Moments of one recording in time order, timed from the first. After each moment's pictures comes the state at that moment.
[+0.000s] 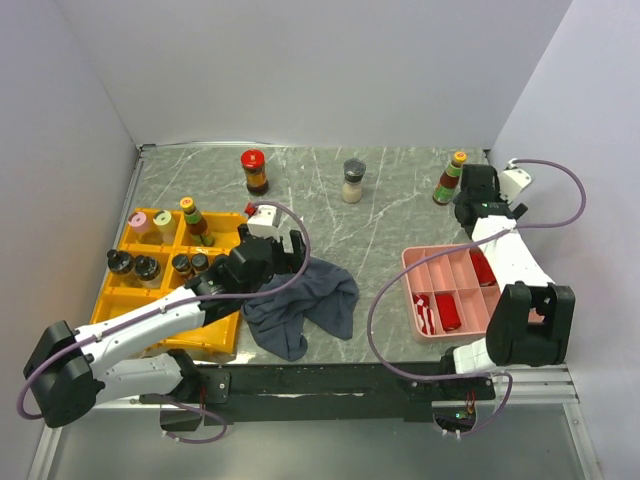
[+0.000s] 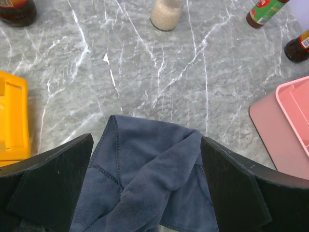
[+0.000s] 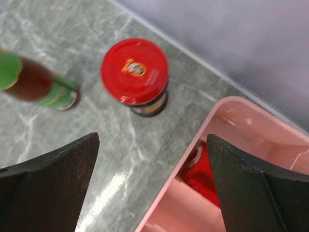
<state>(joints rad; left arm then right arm) -0.87 1.09 0.71 0.03 -0.42 -0.46 -0.04 1.43 1.09 -0.40 0.69 0.60</state>
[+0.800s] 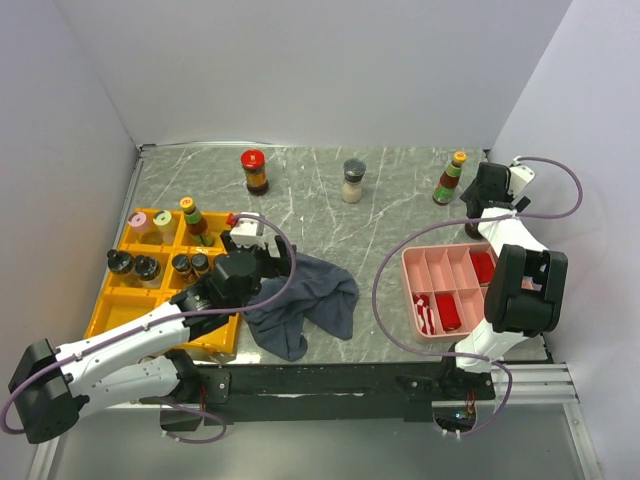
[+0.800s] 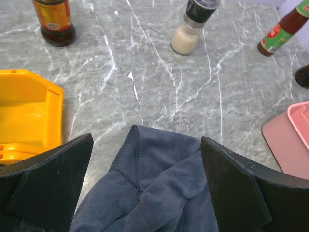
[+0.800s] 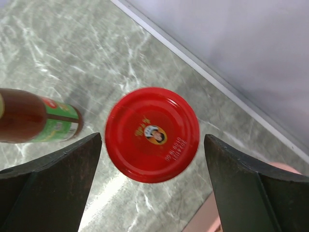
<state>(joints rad) -0.91 0.95 0.61 0.09 -0.58 -0.41 -0.19 1.64 1.10 -0.11 0.51 0.45</state>
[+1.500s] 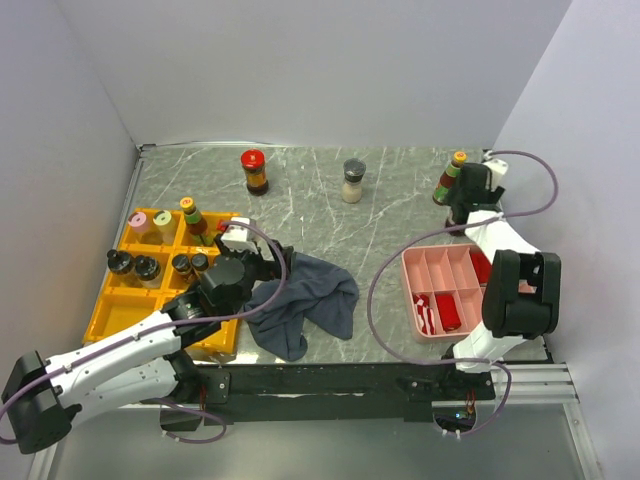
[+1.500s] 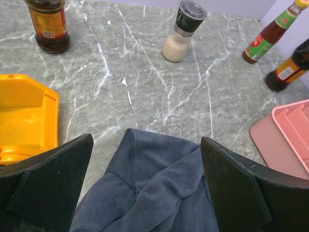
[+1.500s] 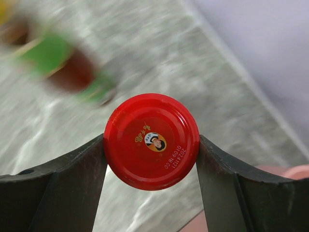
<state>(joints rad) -0.91 0.86 0.55 0.14 -0.56 -0.40 -0.11 1.62 1.07 -0.06 0.44 0.33</state>
